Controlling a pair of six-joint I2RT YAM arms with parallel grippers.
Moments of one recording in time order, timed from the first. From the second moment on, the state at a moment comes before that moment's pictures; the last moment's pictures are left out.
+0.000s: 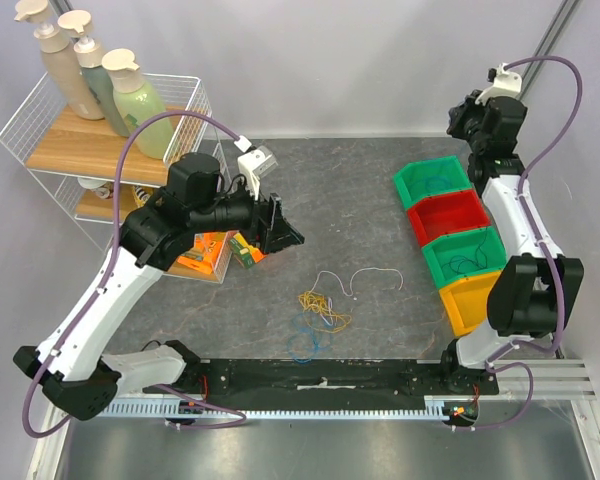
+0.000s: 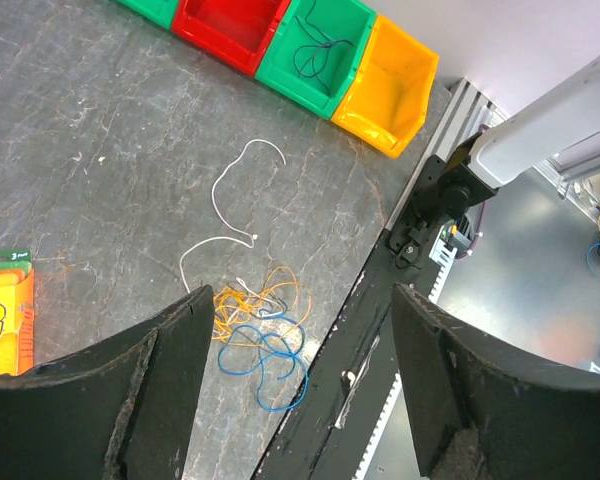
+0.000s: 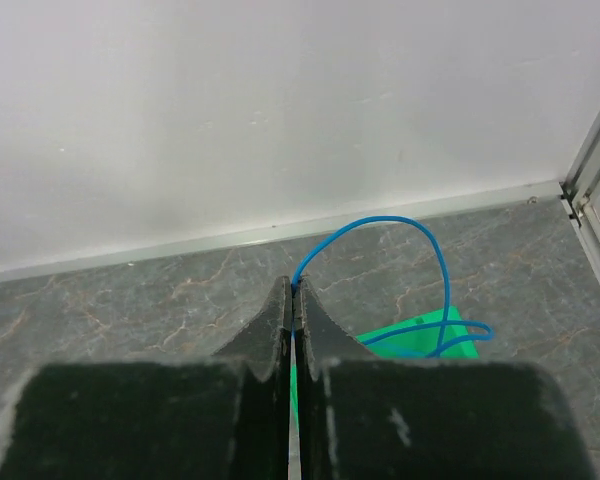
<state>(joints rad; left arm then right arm) -0.62 1.15 1.46 -0.76 0.52 -0.17 -0.07 1.60 1.43 0.07 -0.07 0.24</state>
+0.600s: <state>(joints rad) -0.72 1.13 1.46 -0.78 0.47 -0.14 -0.06 1.79 1.28 0.04 -0.09 0.26</state>
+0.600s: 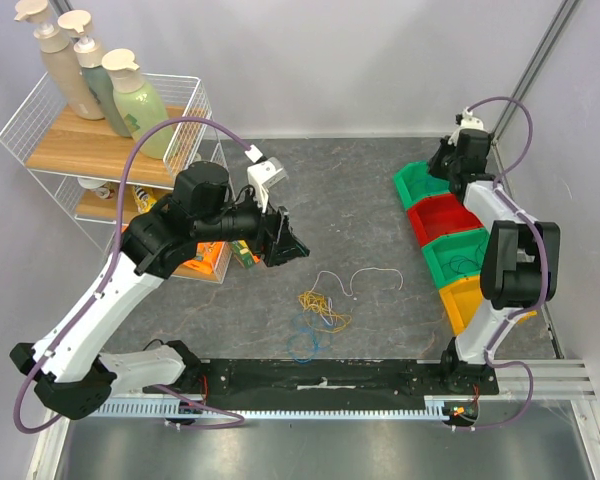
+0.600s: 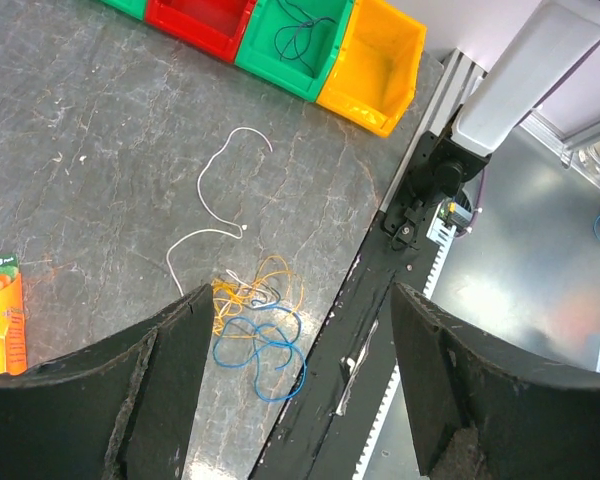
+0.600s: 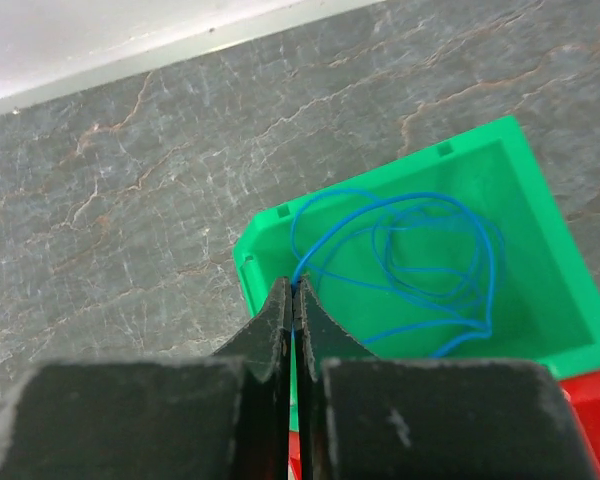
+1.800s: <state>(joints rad) -0.74 1.19 1.46 -0.82 0.40 -0.14 0.34 1.20 0.90 -0.44 -0.09 0.22</state>
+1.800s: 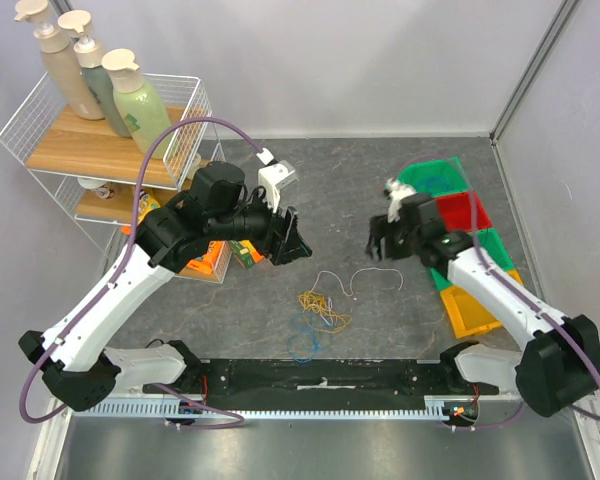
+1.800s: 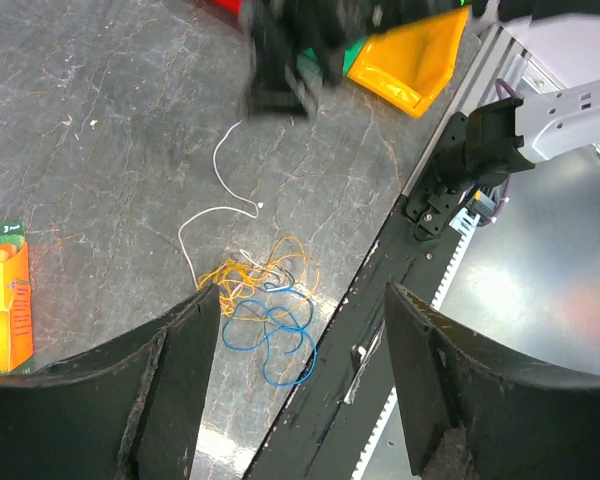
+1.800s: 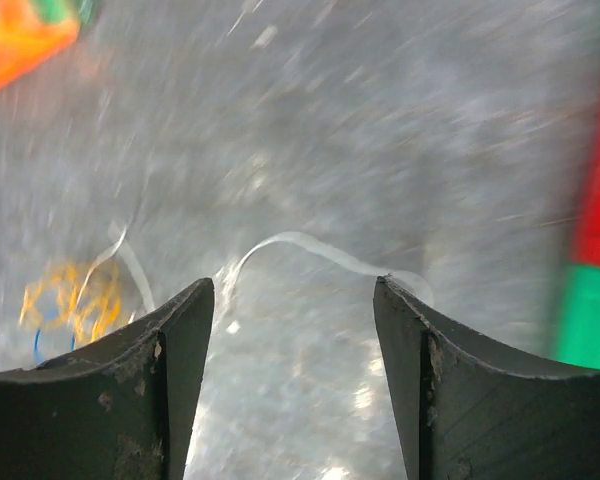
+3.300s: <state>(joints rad) -0.77 1.20 1.43 -0.84 0.39 -0.14 -0.38 1.39 0.89 -0.33 0.02 0.36</state>
